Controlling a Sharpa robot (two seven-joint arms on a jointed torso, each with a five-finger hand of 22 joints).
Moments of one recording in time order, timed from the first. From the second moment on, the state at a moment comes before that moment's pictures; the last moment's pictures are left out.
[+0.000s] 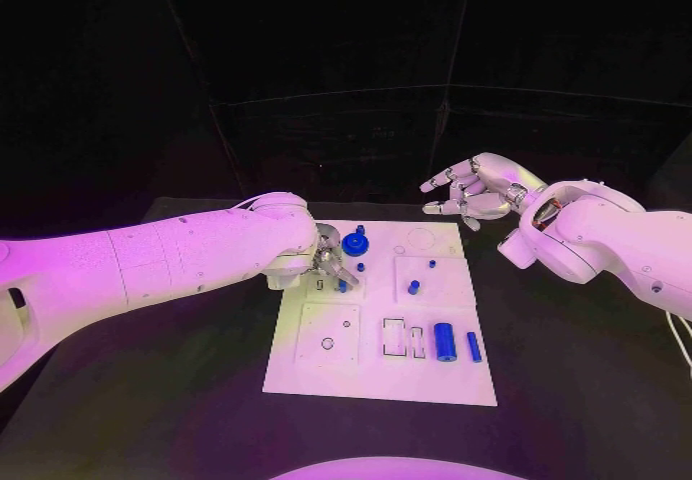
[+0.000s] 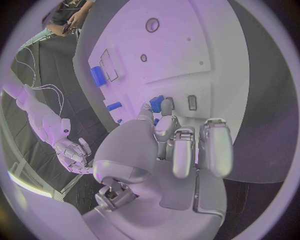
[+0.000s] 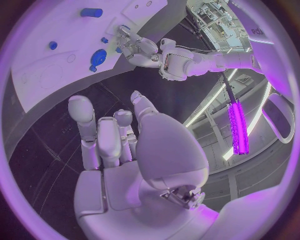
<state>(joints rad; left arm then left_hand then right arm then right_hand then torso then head) 1.33 -0.58 -0.14 1.32 -1.01 0.18 -0.62 1.21 0.13 -0.14 0.21 0.05 0.91 0.05 0.63 0.53 1.32 -0.02 1.23 1.09 1.47 -0.08 1.57 1.31 0.08 1.47 0.03 1.41 1.28 1.31 -0.81 -0.02 1.45 -0.91 -0.24 0.11 1.38 0.01 0.00 0.03 0.28 0.84 0.17 0.15 0.07 1.17 0.07 1.07 0.96 1.47 0.00 1.25 1.06 0.13 1.23 0.10 1.11 0.74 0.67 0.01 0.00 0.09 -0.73</state>
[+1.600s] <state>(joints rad) 1.27 -0.69 -0.15 1.45 -1.00 -0.11 -0.56 1.12 -0.05 0.55 0.14 0.06 0.87 0.05 0.66 0.62 1.32 -0.03 1.19 1.06 1.46 -0.09 1.57 1.31 0.08 1.47 0.02 1.40 1.28 1.31 -0.81 -0.02 1.43 -0.92 -0.22 0.11 1.38 0.01 0.00 0.03 0.28 0.84 0.17 0.15 0.07 1.17 0.08 1.06 0.96 1.47 0.00 1.24 1.05 0.13 1.23 0.10 1.11 0.73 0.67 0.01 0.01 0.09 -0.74</state>
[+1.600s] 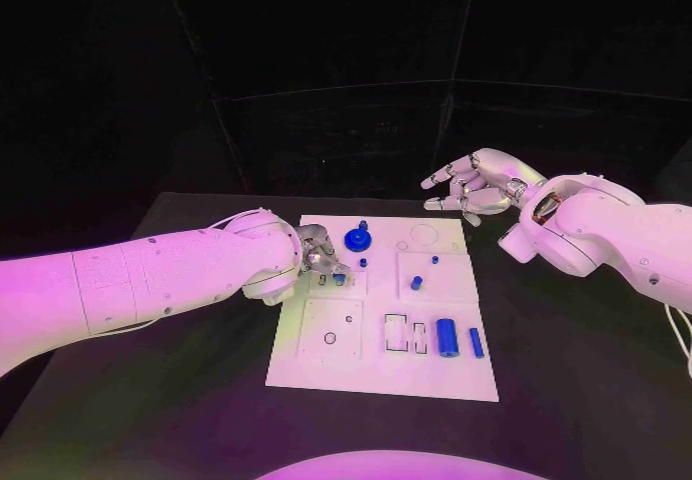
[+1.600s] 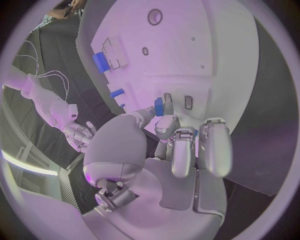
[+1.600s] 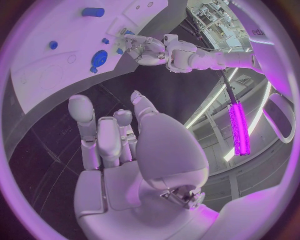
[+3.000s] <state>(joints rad) 1.25 -0.68 -0.14 1.44 -1.13 -0.11 -0.58 1.11 -0.06 0.57 0.12 0.06 0.87 0.05 0.67 0.63 1.32 -0.03 1.19 1.07 1.46 -0.09 1.57 1.31 0.08 1.47 0.02 1.40 1.28 1.31 -0.80 -0.02 1.43 -0.93 -0.21 0.11 1.38 0.01 0.00 0.03 0.28 0.84 0.17 0.15 0.07 1.17 0.08 1.06 0.96 1.47 0.00 1.24 1.05 0.13 1.23 0.10 1.10 0.73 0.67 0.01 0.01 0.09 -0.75</state>
